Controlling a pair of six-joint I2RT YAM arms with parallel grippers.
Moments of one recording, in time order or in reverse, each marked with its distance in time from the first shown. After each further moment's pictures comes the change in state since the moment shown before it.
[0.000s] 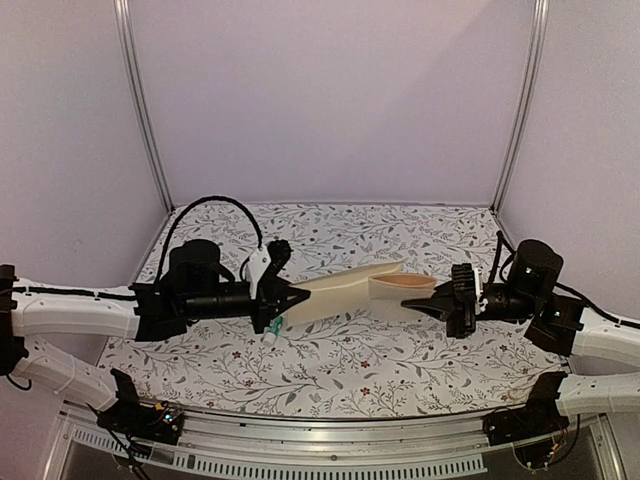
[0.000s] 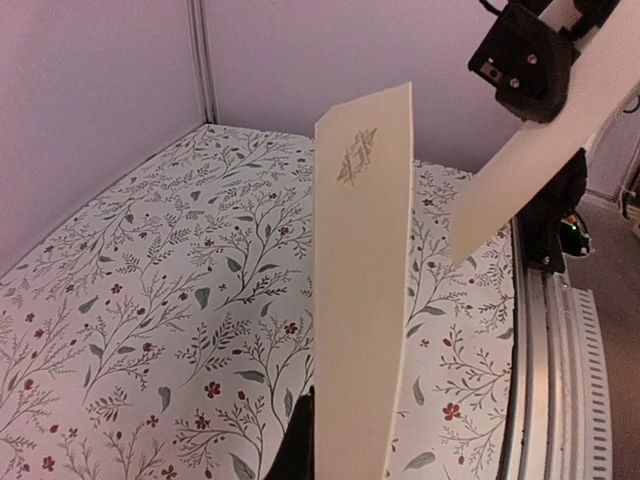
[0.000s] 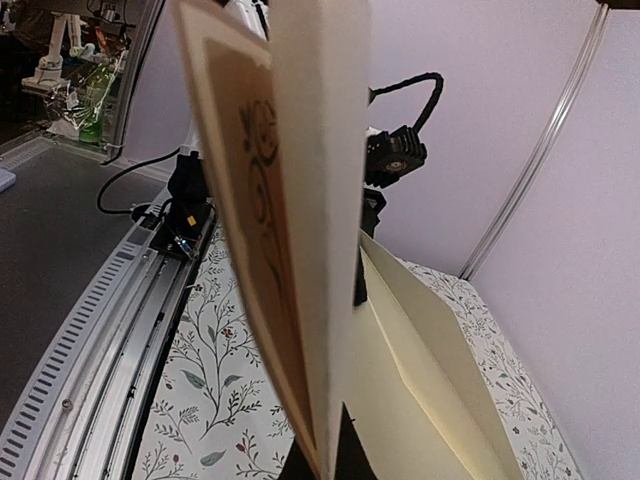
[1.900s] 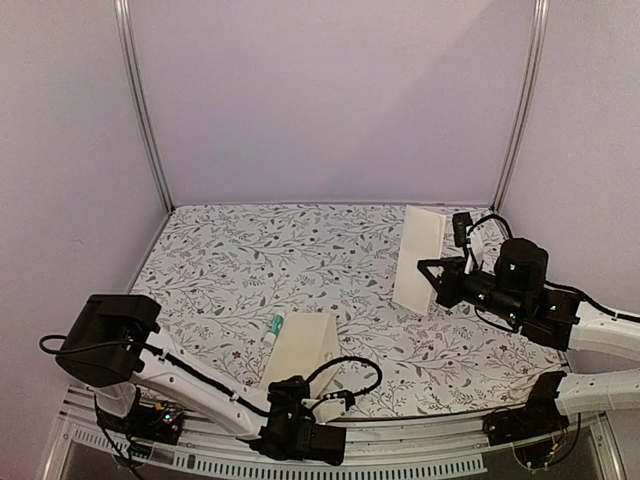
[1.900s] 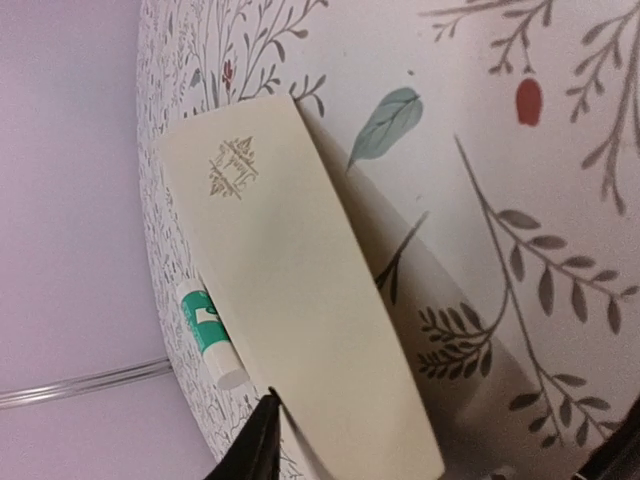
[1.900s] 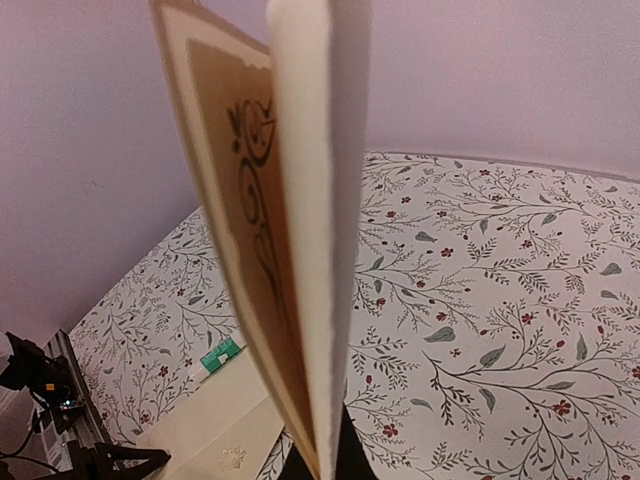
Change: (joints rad) left arm -0.714 0.739 0.429 -1.000 -1.183 -0.164; right arm -0.002 0.076 0.069 -0.179 0.719 0.775
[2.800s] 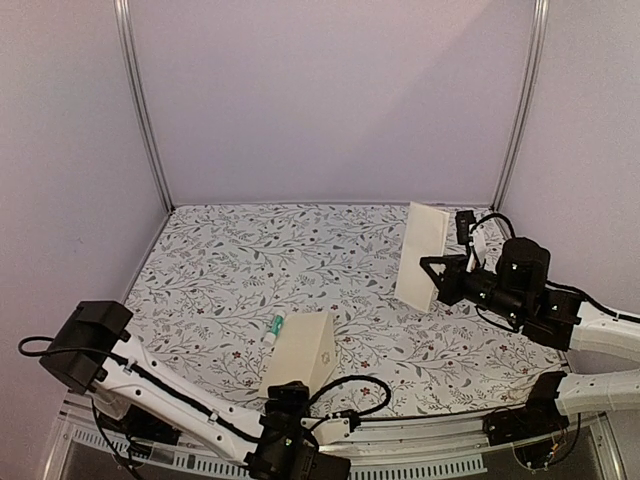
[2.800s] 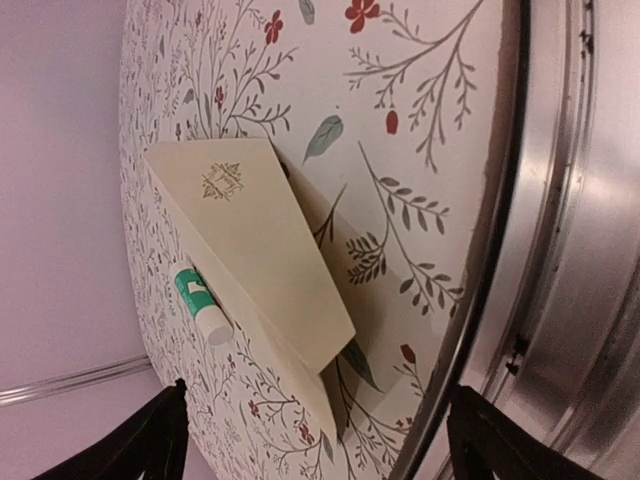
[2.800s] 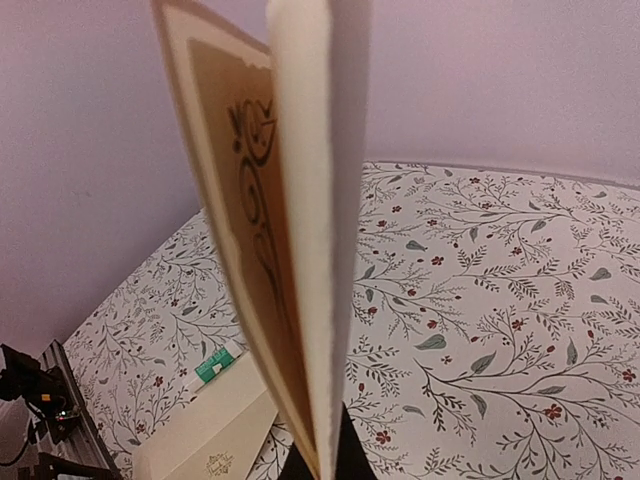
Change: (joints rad) left arm -0.138 -0.045 0.142 -0.265 0.100 -0.185; right arm 0.000 -0.008 0.005 0.003 0.031 0.001
